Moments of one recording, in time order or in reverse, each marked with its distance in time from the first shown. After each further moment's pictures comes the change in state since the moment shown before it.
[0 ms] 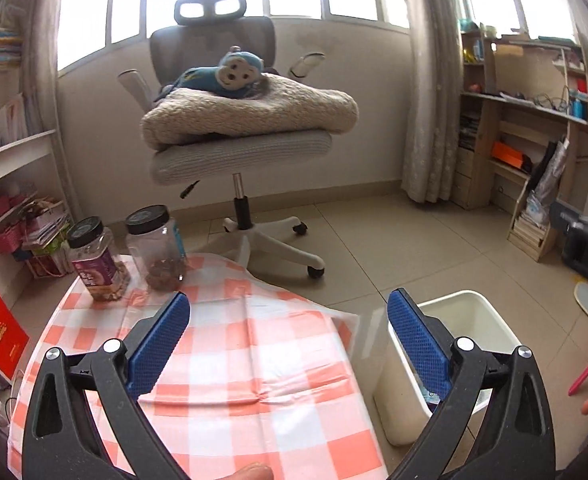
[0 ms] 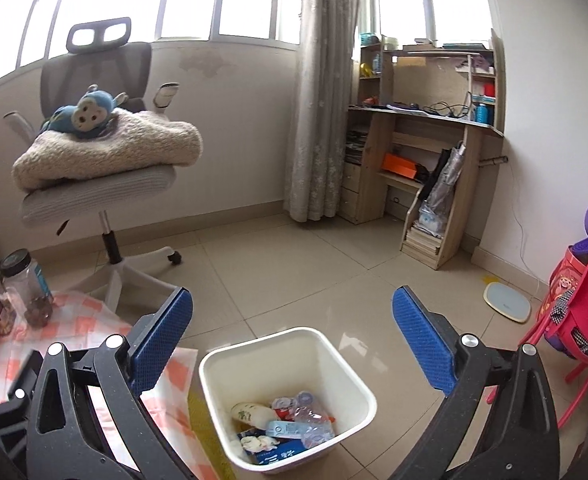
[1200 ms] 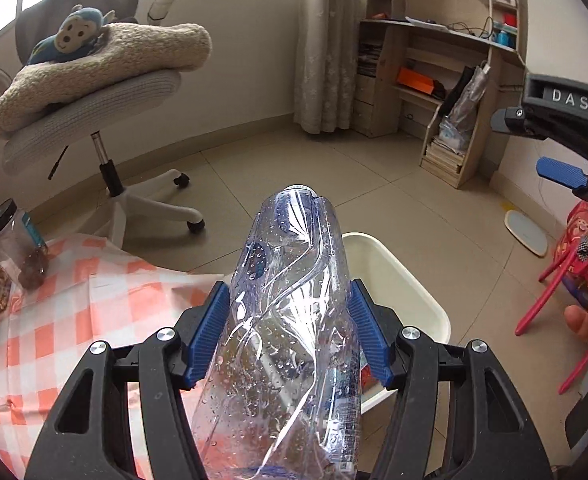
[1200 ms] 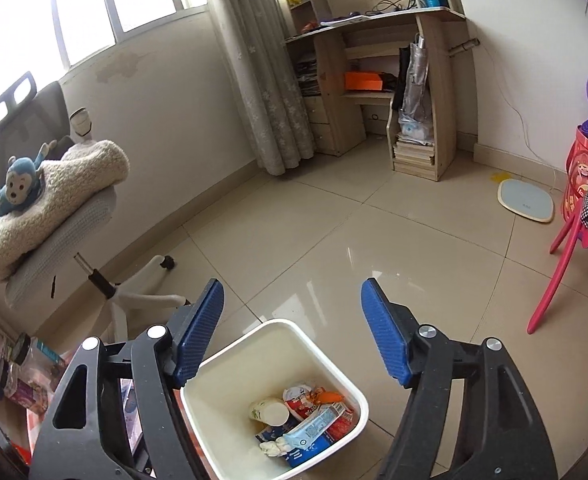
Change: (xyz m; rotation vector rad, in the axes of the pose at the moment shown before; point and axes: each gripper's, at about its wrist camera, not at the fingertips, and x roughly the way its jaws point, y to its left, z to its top) left arm 0.076 -0.168 -0.015 0.189 0.241 -0.337; right arm 0.105 -0.124 0.014 0.374 0.205 0.021
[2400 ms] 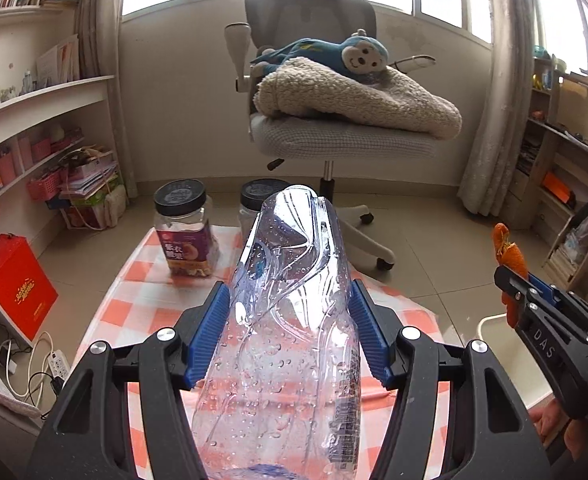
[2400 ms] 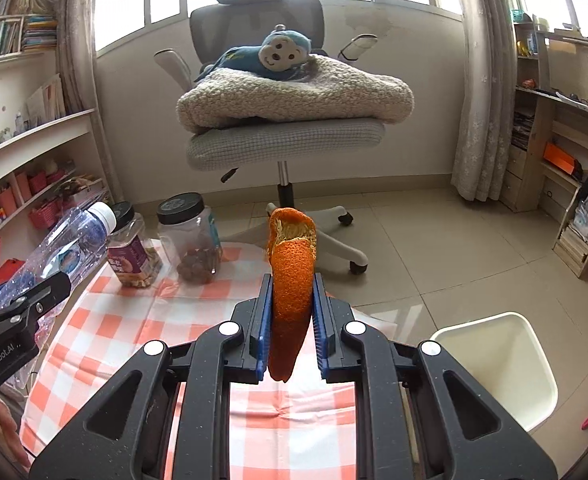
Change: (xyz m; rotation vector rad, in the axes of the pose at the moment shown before) left arm -0.173 0.290 -0.062 -0.347 -0.148 0.398; right arm -0.074 0.288 -0.152 -0.519 0.028 0.437
